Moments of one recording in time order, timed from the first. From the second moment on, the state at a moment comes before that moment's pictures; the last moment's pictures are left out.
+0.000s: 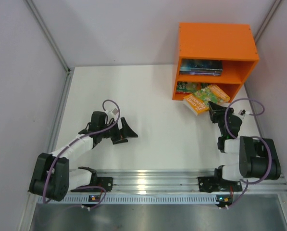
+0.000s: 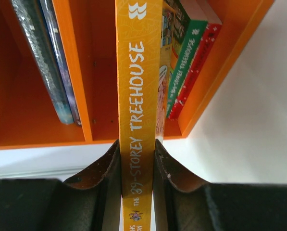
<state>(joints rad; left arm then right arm) -0.25 1.20 0.49 -0.09 0.70 -0.65 -0.12 1.36 0.21 1.04 -0.14 1.44</state>
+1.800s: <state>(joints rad) -0.33 1.15 0.49 -0.02 0.77 -0.70 0.17 2.00 0.75 1.21 0.35 1.48</state>
